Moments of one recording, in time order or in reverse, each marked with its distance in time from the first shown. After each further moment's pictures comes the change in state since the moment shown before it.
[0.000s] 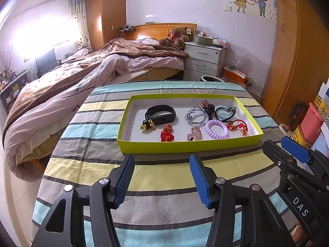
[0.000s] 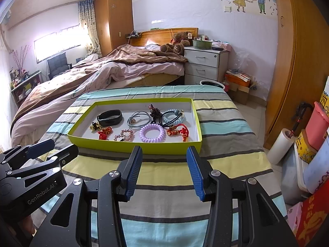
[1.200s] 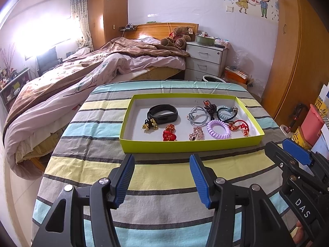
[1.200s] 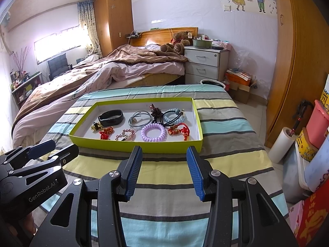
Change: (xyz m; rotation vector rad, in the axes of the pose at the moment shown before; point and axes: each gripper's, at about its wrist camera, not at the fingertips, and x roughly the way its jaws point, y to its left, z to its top) left arm 0.000 0.002 0.001 -0.011 0.003 0.006; right arm -0.001 -0.001 0.000 0.008 0.003 0.006
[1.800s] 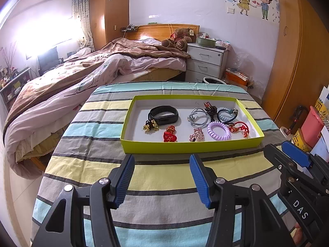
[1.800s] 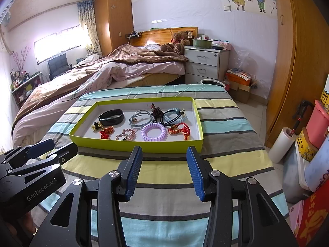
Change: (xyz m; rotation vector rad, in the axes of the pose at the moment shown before) left arm -0.003 0.003 -0.001 -0.009 -0.007 -0.001; right arm 0.000 0.000 0.000 0.001 0.000 0.001
